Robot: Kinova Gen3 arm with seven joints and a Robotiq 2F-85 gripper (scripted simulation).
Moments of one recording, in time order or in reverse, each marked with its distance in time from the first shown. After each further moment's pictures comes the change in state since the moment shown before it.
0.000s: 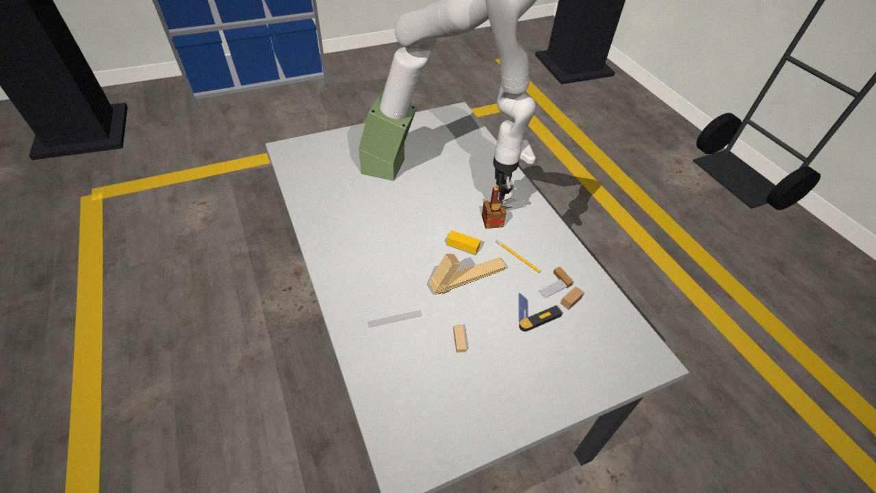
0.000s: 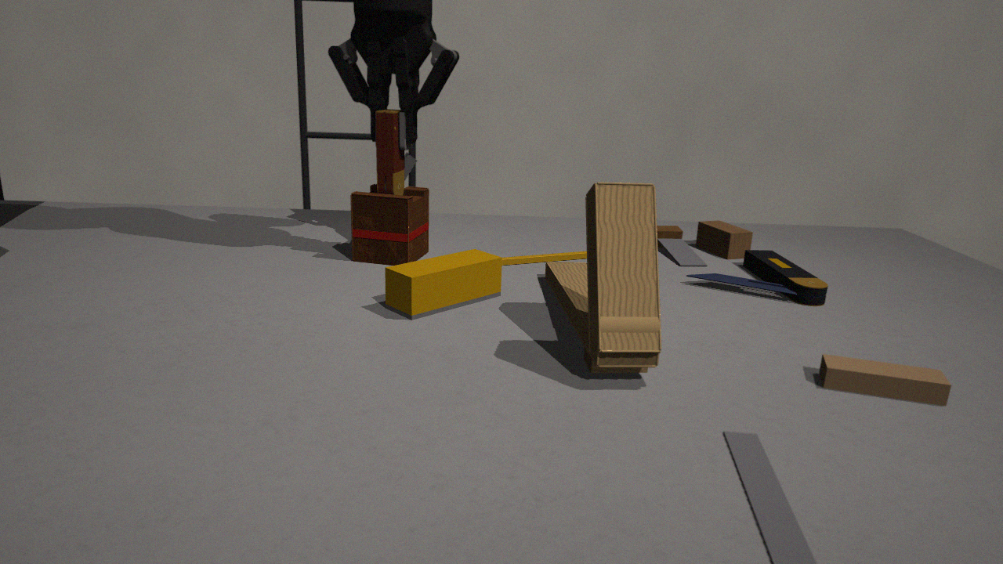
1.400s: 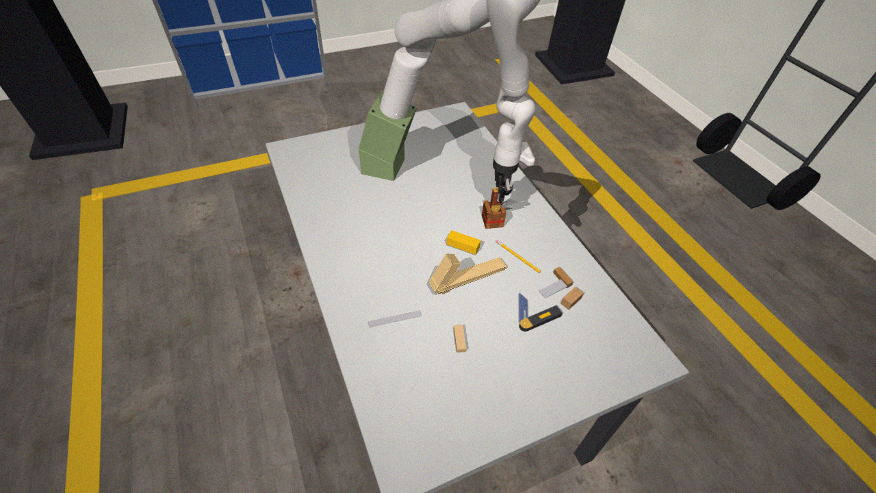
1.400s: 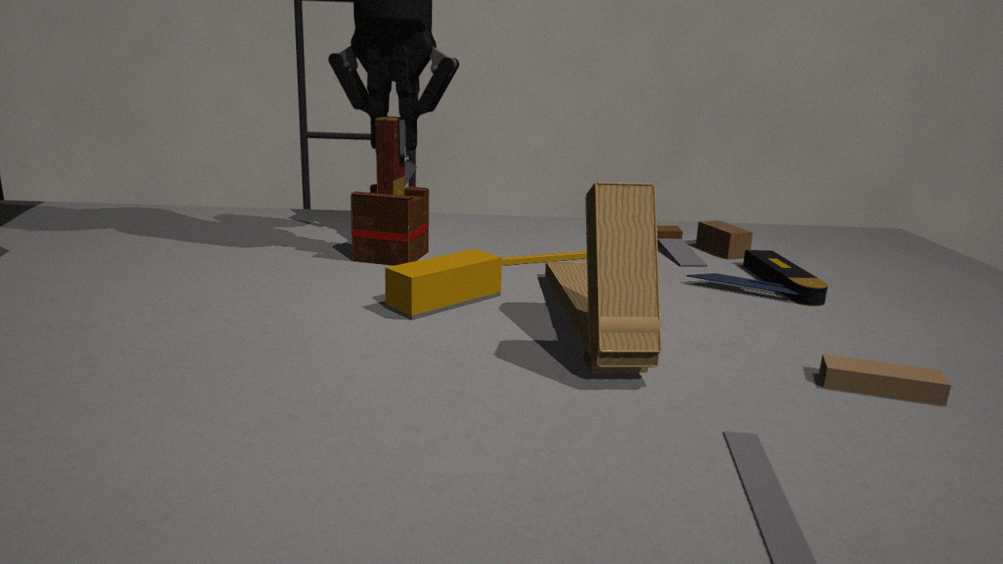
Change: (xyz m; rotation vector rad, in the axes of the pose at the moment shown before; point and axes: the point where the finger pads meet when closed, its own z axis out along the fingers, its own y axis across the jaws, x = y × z) arm 0.000 0.000 0.007 0.000 0.000 0.000
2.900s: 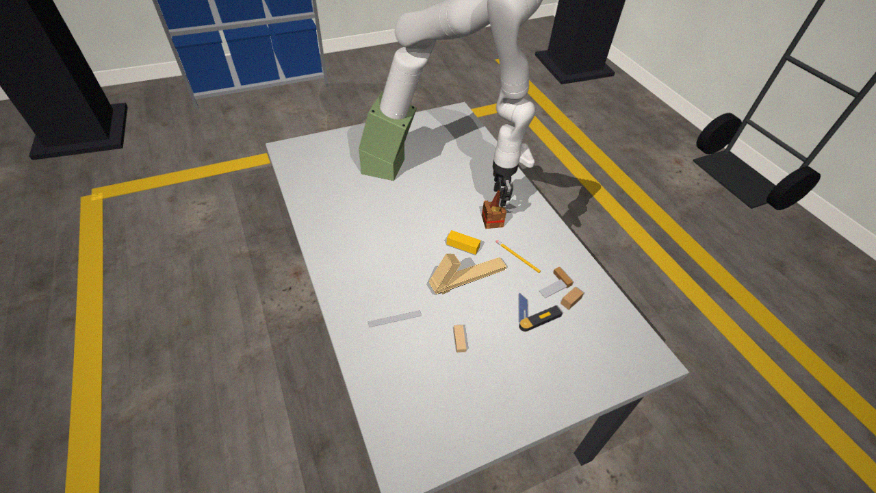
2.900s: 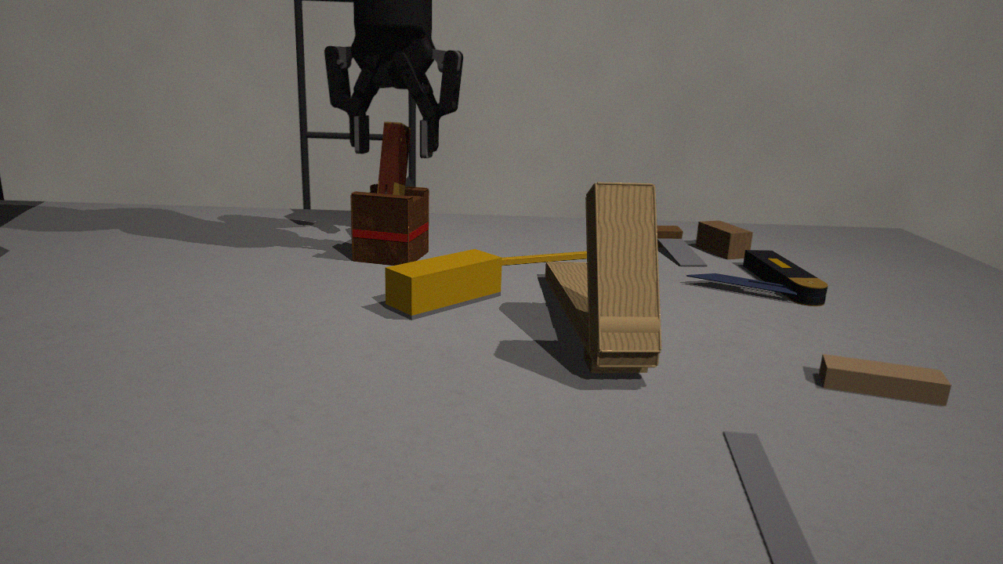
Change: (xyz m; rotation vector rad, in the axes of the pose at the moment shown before) arm 0.000 0.000 0.006 0.000 0.000 0.000
